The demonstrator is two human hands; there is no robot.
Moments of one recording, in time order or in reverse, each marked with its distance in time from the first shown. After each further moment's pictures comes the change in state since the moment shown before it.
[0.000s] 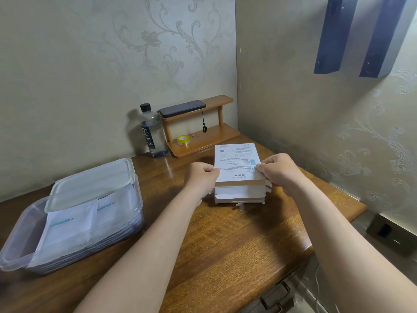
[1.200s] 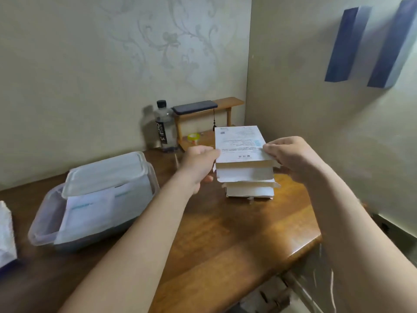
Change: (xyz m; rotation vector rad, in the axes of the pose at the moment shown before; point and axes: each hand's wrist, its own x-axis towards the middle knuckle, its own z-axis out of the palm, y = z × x) left_hand -0.044 0.032 -0.066 -0.279 -0.062 -0.014; right_hand -0.053 -0.052 -0.018 0.293 -0.104 -0.073
